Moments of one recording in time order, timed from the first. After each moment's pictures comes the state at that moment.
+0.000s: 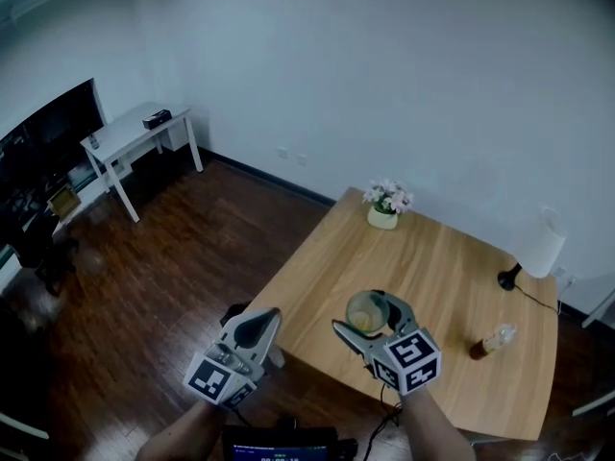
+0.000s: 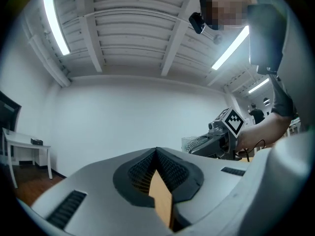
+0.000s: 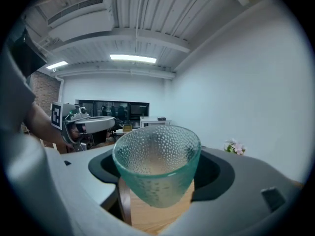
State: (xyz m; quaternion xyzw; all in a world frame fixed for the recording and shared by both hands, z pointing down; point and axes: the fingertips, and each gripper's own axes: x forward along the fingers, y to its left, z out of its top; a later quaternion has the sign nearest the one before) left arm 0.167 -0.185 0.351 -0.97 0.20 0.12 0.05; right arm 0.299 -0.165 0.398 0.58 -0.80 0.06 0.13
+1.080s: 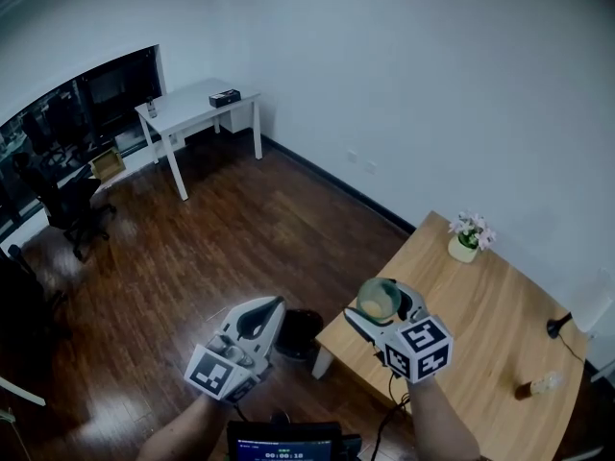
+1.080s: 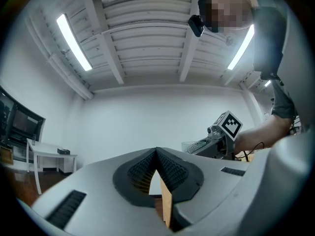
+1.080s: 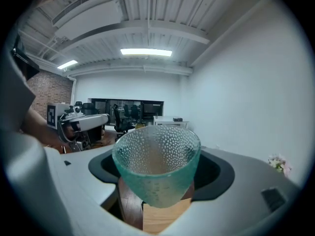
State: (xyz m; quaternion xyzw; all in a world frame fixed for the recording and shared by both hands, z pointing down) left arm -0.028 -0.320 0.334 -0.93 0.31 0.16 0.08; right arm 0.124 -0.335 0.391 0.51 -0.84 0.05 0.15
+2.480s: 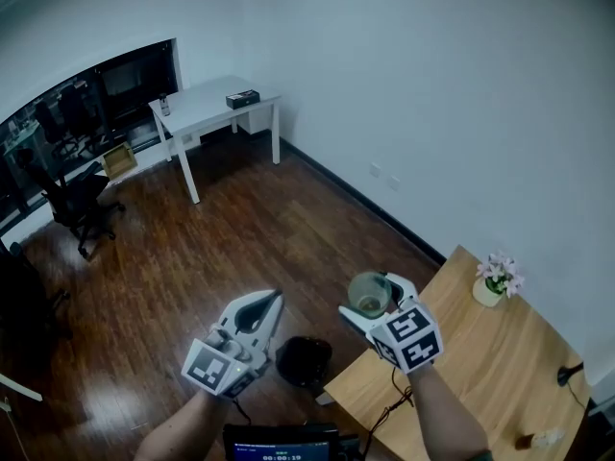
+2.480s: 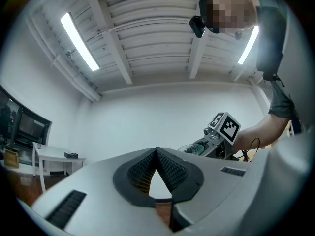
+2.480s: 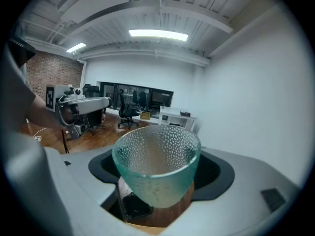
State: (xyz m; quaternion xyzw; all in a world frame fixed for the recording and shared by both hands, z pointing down) left arm -0.040 -0.470 0.325 -0.92 0.35 0.16 0.08; right arm 0.103 -0.509 0.400 0.46 -0.85 0.02 0.25
